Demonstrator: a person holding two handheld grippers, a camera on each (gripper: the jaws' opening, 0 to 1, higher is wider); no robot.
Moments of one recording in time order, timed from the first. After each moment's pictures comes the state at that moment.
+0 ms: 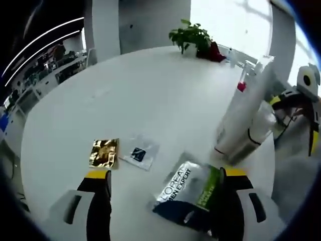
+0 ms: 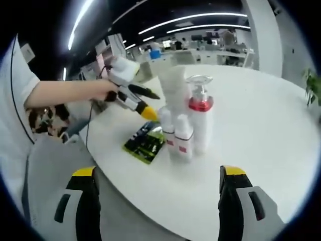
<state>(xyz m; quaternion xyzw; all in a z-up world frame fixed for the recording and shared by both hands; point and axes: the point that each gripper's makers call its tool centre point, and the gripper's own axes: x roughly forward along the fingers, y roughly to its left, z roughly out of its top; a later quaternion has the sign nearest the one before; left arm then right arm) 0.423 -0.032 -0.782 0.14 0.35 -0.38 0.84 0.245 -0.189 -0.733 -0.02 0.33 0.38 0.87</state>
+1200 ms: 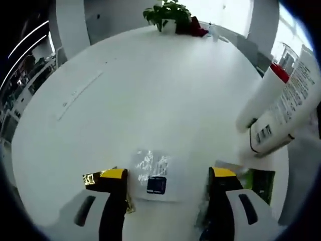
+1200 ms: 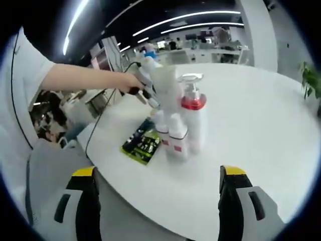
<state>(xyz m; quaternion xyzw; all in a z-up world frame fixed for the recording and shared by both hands) 0.477 -0.055 -0.825 0.24 0.40 -0.47 0.75 0.249 -0.194 -0.735 0.00 0.33 0.36 0.87</state>
